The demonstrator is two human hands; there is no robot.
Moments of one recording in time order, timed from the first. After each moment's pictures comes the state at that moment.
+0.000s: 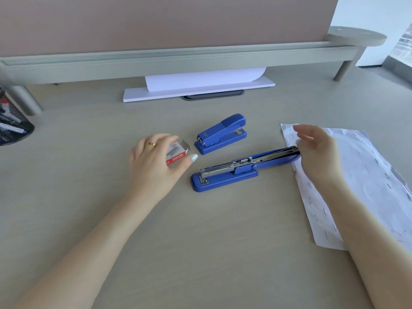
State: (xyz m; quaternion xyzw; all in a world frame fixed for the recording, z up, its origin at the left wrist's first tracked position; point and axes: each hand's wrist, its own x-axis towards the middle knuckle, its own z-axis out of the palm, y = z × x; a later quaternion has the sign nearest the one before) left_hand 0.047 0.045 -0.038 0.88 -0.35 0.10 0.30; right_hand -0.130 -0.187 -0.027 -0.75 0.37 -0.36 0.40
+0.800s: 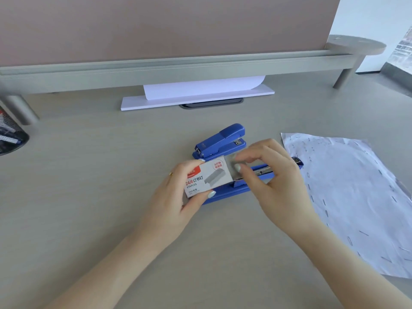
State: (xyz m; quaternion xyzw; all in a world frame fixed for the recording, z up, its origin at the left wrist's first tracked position) left_hand 0.004 0.048 -0.038 0.74 -0.48 -0.04 0.46; right_hand -0.113 -0.093 -0.003 -0.85 0.13 -0.37 0.36
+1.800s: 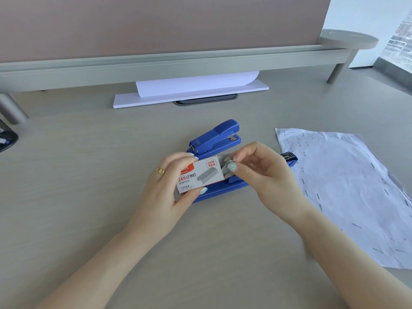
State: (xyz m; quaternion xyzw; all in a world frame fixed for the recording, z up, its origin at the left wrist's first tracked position) left_hand 0.013 0.048 -0.041 0.74 -0.51 0.01 0.43; right_hand -0.111 -0.104 -0.008 -0.74 0.11 -0.27 0.61
